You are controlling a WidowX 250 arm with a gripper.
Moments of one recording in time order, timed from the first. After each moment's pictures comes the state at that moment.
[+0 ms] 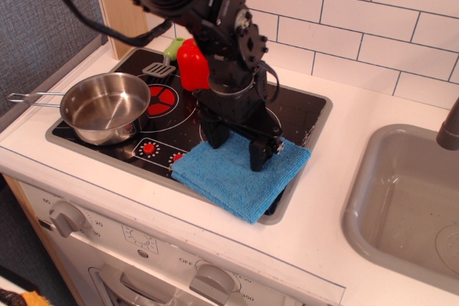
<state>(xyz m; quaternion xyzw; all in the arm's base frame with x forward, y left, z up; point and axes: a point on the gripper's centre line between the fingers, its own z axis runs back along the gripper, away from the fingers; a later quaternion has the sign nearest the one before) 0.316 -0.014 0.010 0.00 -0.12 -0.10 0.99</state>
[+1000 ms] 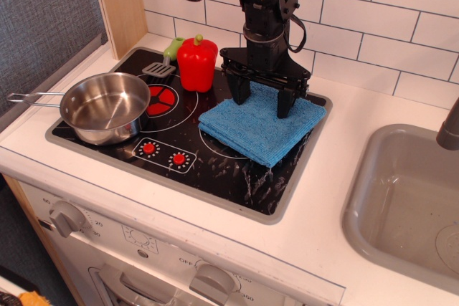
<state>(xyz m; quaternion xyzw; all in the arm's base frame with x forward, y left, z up) 0.392 0.001 0.015 0.01 -0.11 0.01 0.99</state>
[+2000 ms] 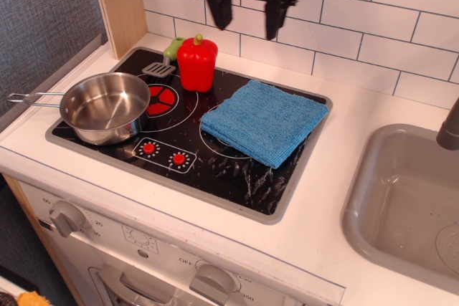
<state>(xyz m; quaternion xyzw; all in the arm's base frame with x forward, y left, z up) 0.383 0.028 0.108 -0.01 -0.09 0.02 1.00</state>
